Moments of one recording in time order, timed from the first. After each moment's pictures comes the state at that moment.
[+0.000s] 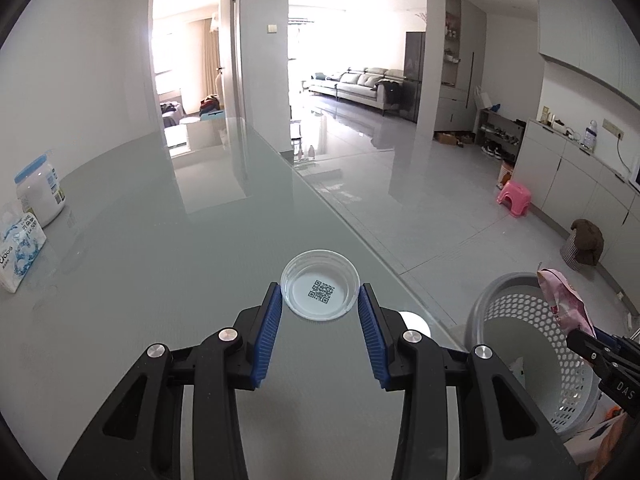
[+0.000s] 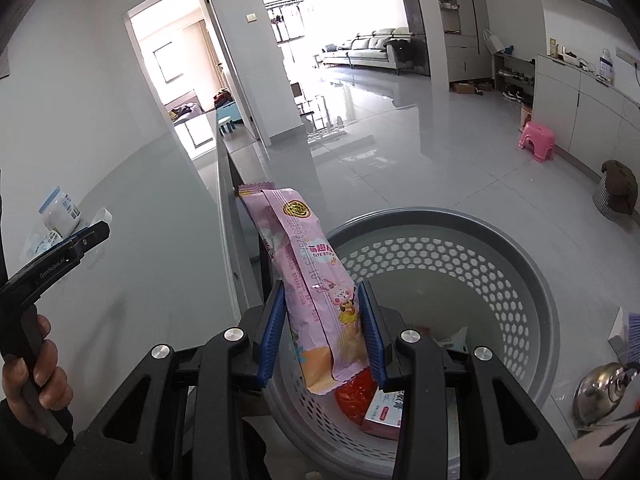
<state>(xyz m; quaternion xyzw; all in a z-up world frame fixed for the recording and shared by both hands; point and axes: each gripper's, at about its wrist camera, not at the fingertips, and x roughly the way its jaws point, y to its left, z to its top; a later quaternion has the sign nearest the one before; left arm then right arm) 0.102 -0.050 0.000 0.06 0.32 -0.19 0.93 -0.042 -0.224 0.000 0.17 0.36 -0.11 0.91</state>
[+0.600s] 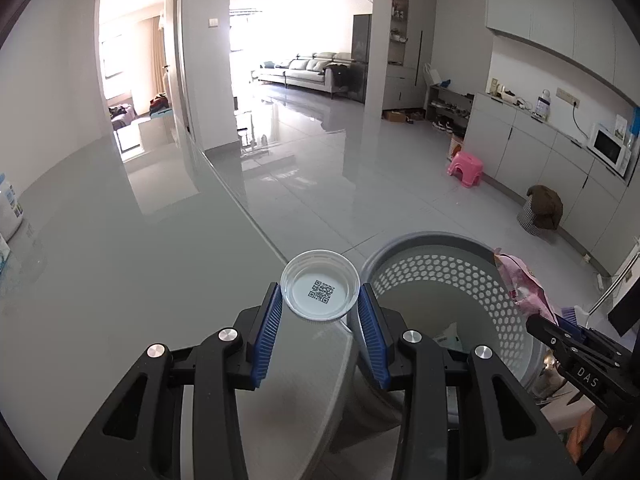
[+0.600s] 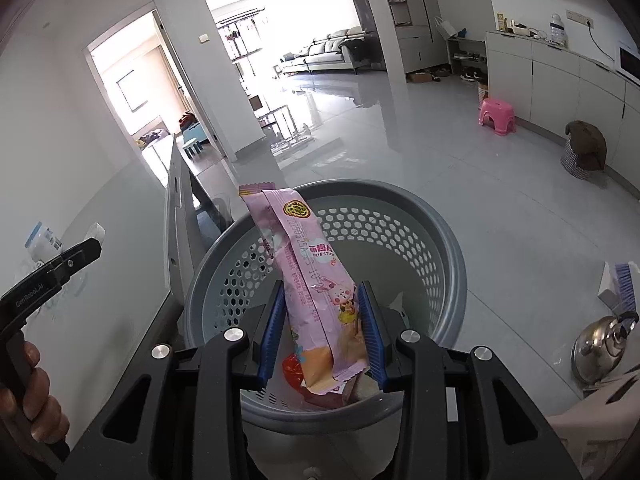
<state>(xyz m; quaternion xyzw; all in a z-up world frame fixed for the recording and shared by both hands) 0.037 -0.122 -0.008 0.09 0.34 -0.27 0.89 -0.131 -0.272 -0.020 0.22 0.34 -0.17 0.90</state>
